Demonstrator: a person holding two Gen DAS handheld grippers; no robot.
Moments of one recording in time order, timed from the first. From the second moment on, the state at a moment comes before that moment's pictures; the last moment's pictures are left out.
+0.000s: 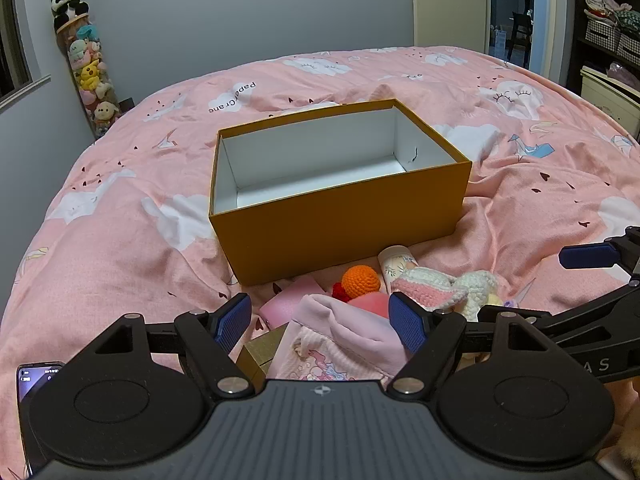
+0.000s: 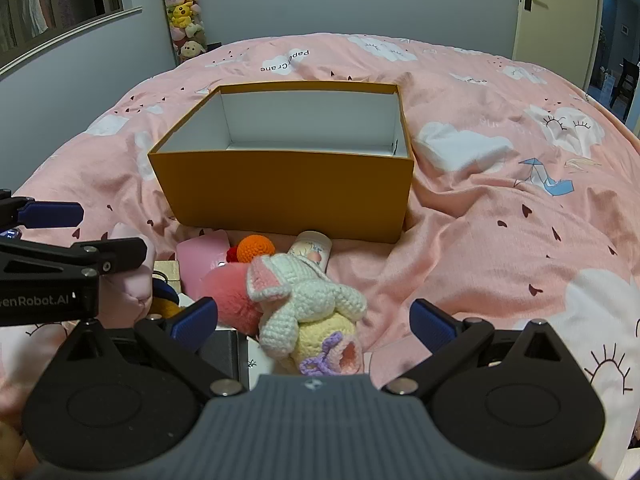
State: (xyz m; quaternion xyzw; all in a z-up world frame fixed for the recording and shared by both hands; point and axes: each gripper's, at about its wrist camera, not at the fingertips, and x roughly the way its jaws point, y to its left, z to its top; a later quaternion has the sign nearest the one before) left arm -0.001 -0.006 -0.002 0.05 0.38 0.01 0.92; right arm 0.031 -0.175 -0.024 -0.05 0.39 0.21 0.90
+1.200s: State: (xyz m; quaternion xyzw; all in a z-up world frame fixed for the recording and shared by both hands) left arm -0.024 0.013 0.012 0.07 0.44 -0.12 0.89; right arm 0.046 -0.171 -0.039 -0.12 0.40 0.27 0.87
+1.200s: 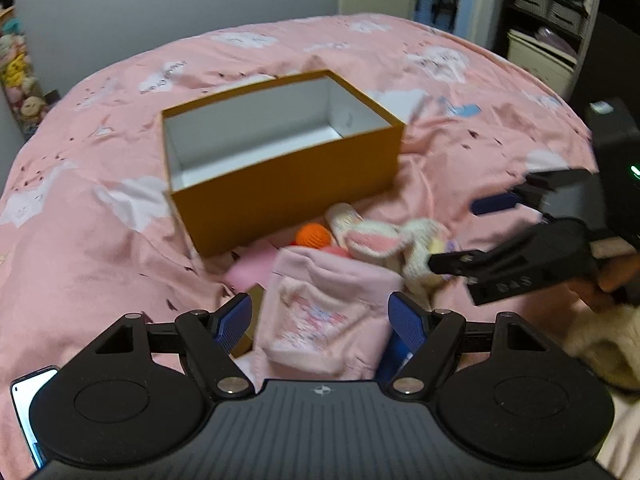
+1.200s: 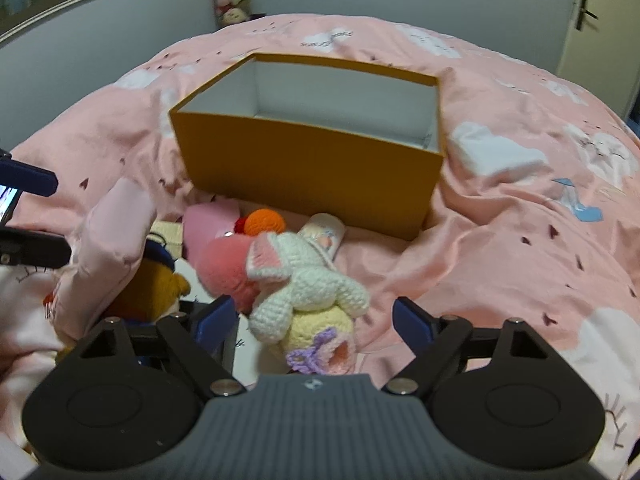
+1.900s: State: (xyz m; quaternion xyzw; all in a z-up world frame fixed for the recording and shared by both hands) left arm 0.002 0.020 -0.030 0.06 0.46 -0.09 0.88; right arm 0.077 -0.139 -0.078 -0.22 0.41 0.31 0.83
